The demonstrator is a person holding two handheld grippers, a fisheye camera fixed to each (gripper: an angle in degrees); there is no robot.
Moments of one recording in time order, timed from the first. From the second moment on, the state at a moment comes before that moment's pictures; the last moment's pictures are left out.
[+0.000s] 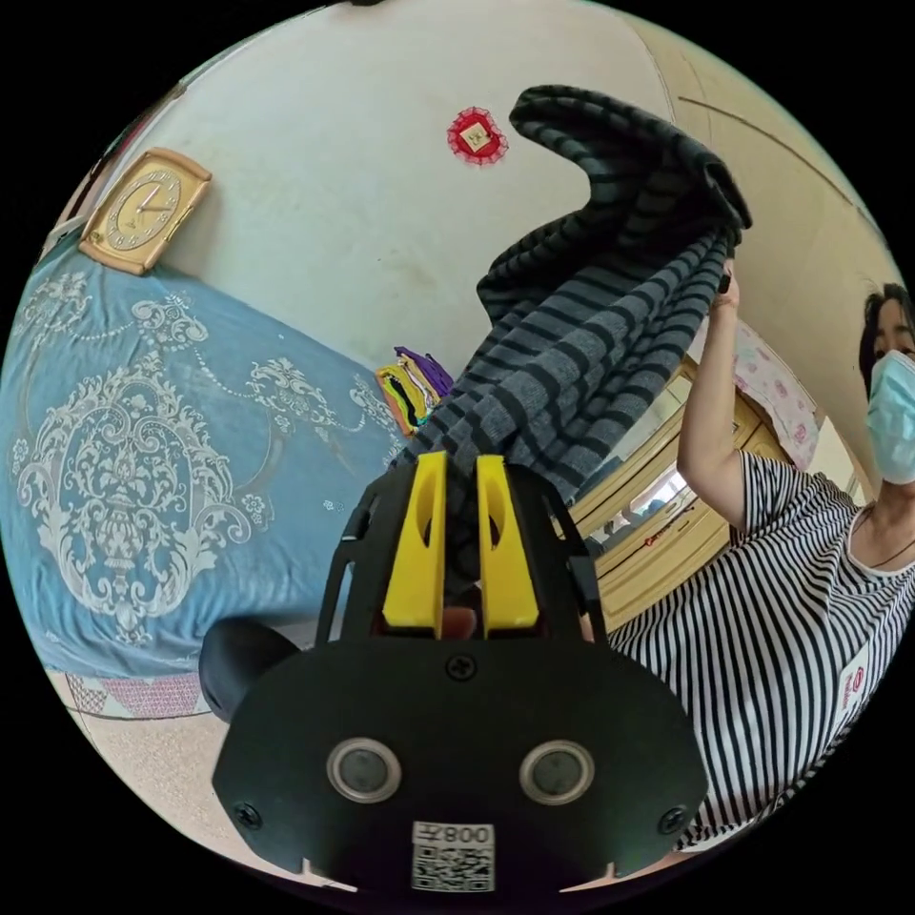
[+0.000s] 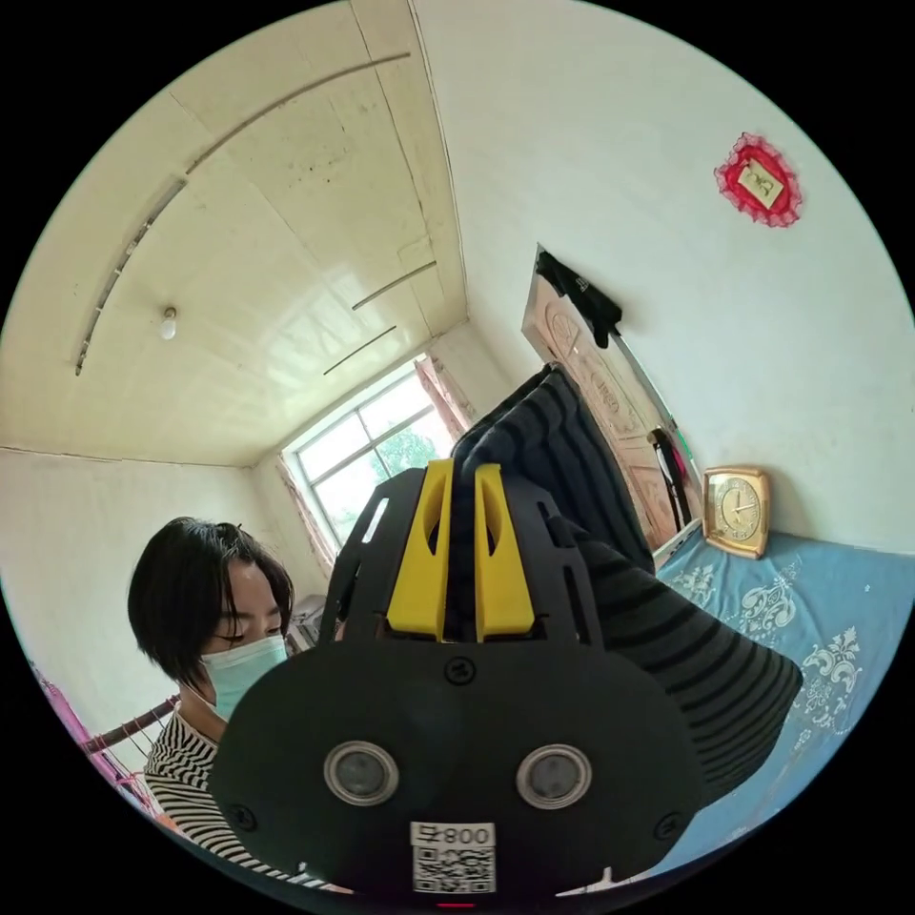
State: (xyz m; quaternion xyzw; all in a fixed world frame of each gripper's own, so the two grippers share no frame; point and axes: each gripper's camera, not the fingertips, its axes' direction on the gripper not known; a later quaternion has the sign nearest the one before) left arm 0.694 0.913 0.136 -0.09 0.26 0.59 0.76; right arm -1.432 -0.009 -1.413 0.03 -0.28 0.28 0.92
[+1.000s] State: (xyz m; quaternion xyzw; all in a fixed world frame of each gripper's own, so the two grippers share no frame) left arm 0.711 0.828 -0.223 0.18 0.25 0.55 0.78; right arm -1.278 0.122 -1.409 0.01 -0.19 0.43 0.89
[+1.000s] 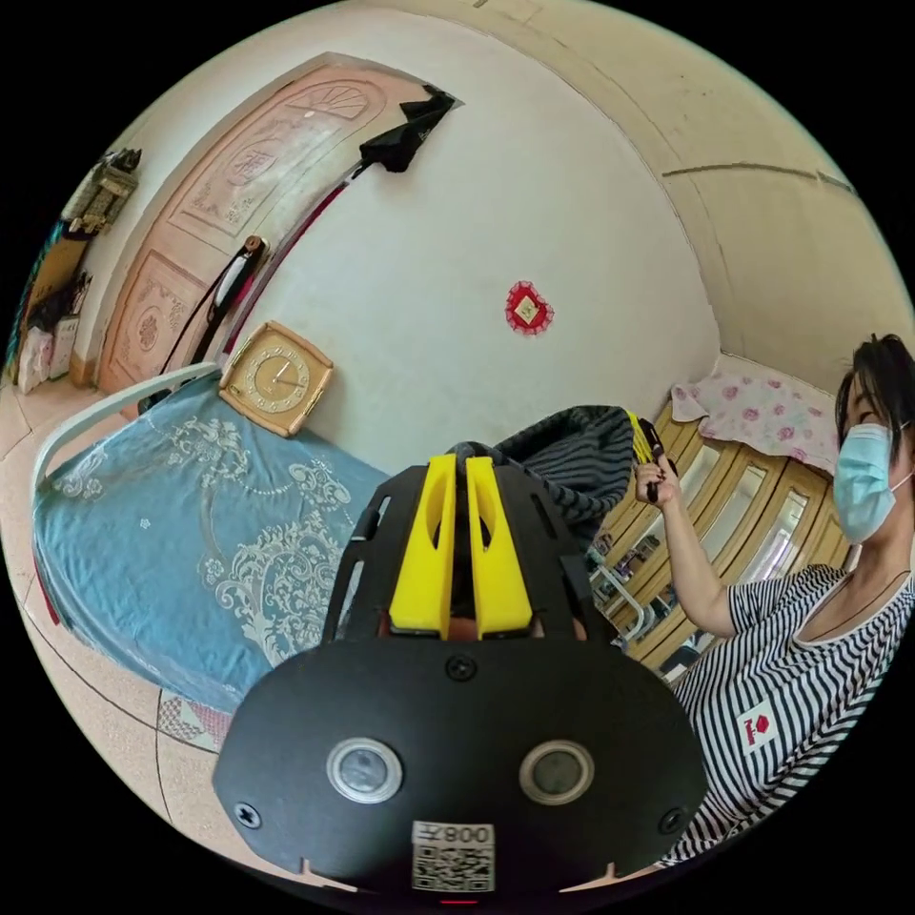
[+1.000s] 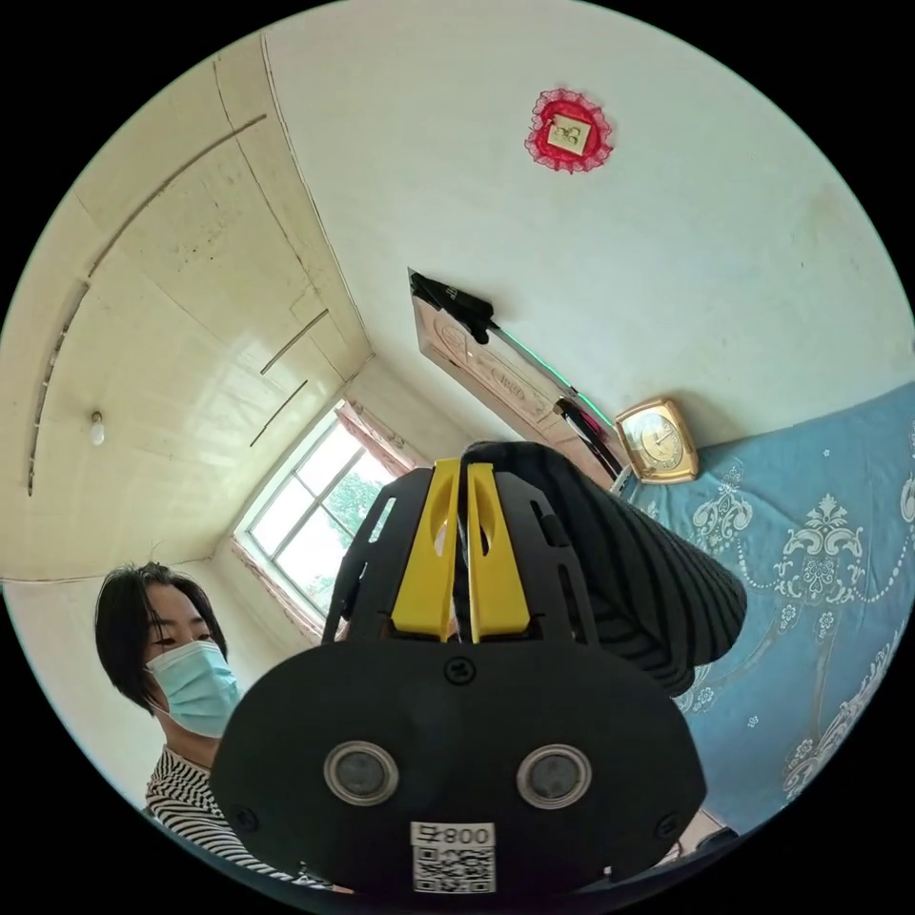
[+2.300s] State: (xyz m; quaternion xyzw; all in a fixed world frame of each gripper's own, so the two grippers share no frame) left arm 0.879 0.649 -0.156 0.05 -0.06 0.47 0.88; right arm -1.177 0.382 -1.439 -0.32 0.16 0.53 0.77
